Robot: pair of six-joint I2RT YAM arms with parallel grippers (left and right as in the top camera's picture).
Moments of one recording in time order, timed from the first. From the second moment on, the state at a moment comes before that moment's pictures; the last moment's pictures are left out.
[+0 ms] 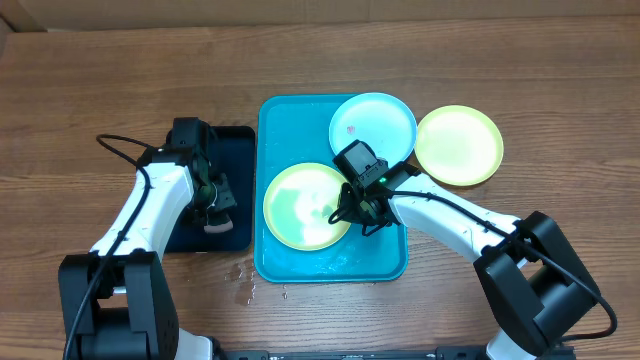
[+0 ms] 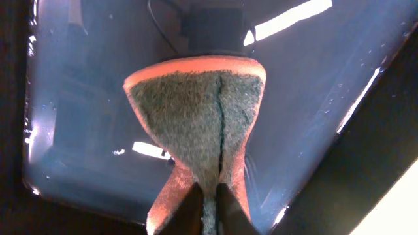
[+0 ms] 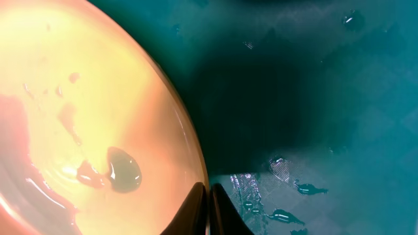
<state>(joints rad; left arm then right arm) 0.01 1.66 1.05 -0.89 -0.04 -0.37 0.67 1.83 1.12 -0.61 -0.07 0.83</state>
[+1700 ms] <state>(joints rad) 0.01 1.14 1.41 -1.18 0.03 -0.39 0.67 1.83 1.10 -0.54 -0.06 0.83</state>
